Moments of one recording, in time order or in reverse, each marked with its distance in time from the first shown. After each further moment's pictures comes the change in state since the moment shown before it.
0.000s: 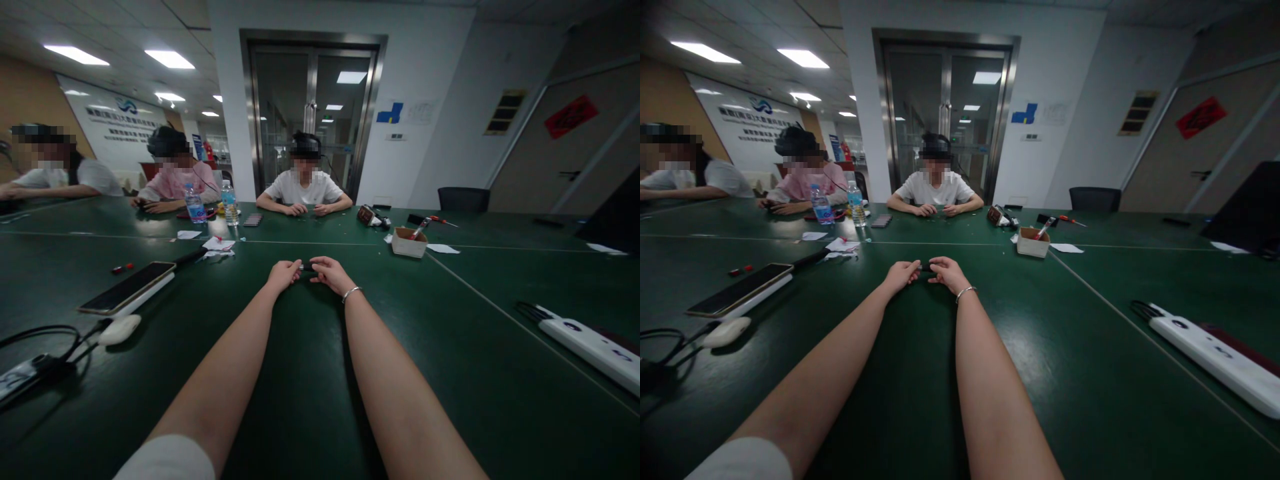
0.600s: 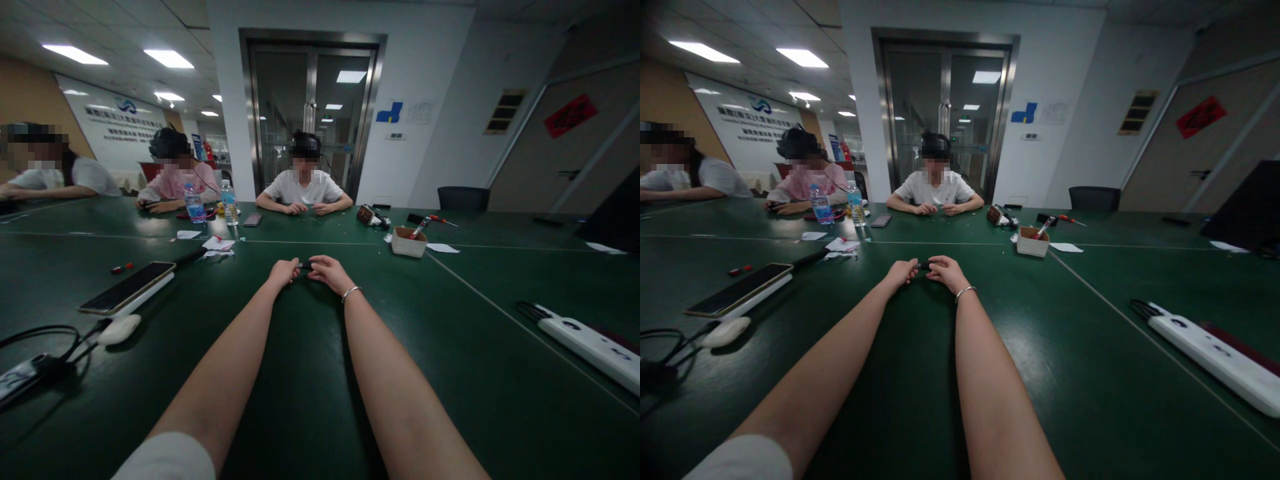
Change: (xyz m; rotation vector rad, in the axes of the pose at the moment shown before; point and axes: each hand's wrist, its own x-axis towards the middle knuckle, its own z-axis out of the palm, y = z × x) left_hand 0.001 0.010 0.002 -0.087 0.061 -0.147; right_hand -0.001 0.000 0.000 0.021 -0.002 0.007
